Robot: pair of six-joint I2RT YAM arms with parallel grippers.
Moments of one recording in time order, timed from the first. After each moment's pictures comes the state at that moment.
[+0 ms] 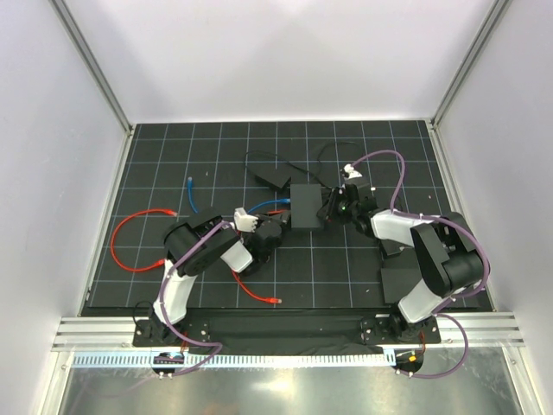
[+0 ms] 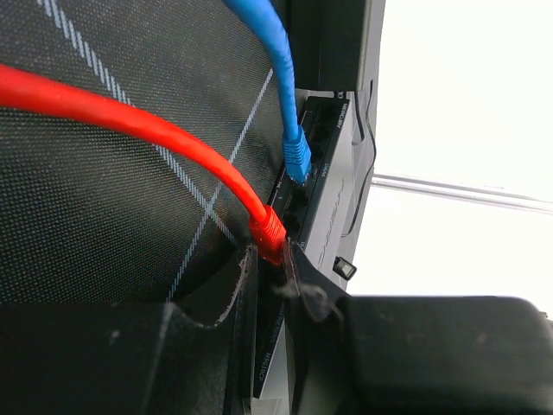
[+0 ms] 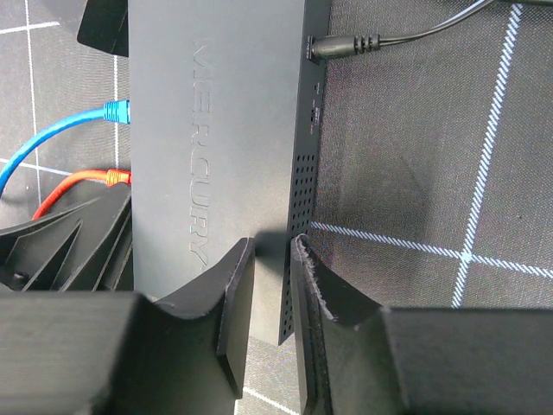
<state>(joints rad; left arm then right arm) -0.88 2.07 0.69 0.98 -0.64 -1.68 0.36 1.61 0.71 0.20 -0.16 0.55</state>
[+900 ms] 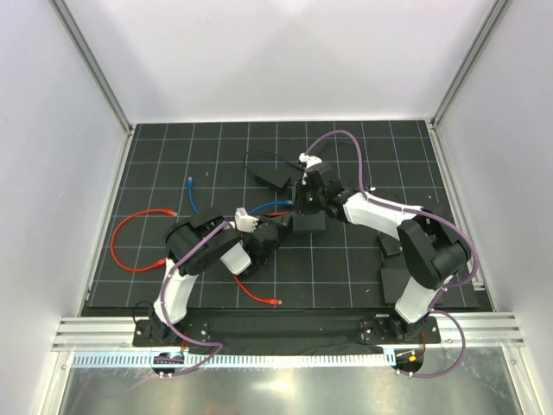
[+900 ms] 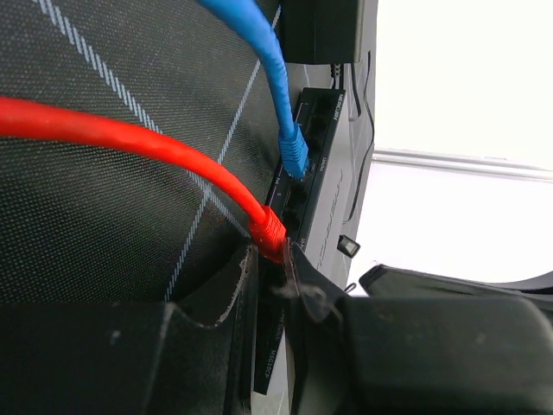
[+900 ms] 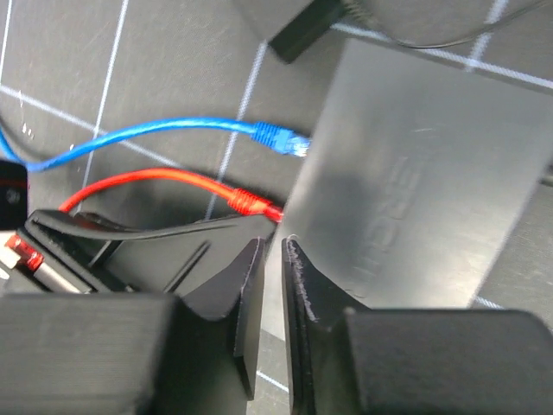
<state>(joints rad) -0.87 2.09 0.66 1.07 -0.59 -1.62 0.57 1.71 1.04 -0.08 -0.05 0.38</state>
